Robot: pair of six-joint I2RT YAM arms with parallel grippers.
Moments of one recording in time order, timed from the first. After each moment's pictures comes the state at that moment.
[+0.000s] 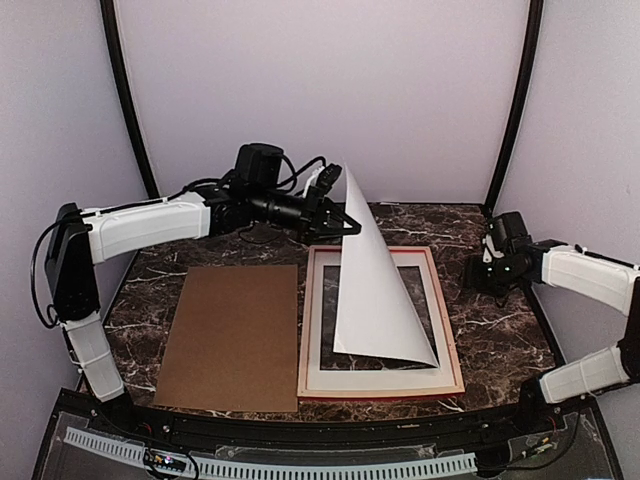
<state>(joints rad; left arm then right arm) -0.74 1.81 1.53 -0.07 0.91 -0.81 0.24 1.26 0.75 -0.47 0.01 0.43</state>
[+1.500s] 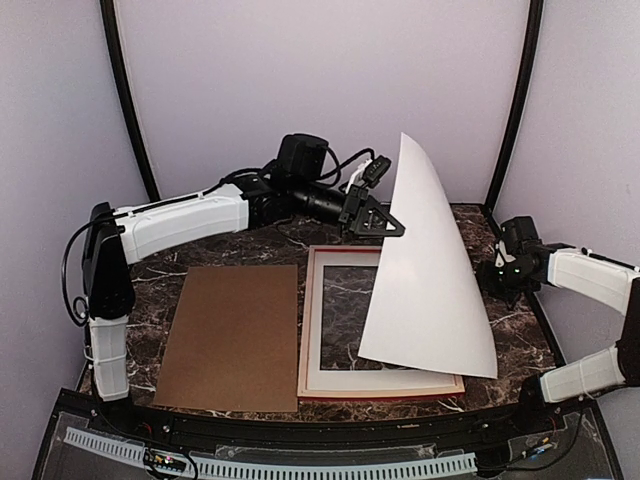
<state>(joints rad) -0.87 2.02 1.89 -0.17 0.98 -0.65 0.11 1.24 0.73 -0.51 -0.01 0.40</state>
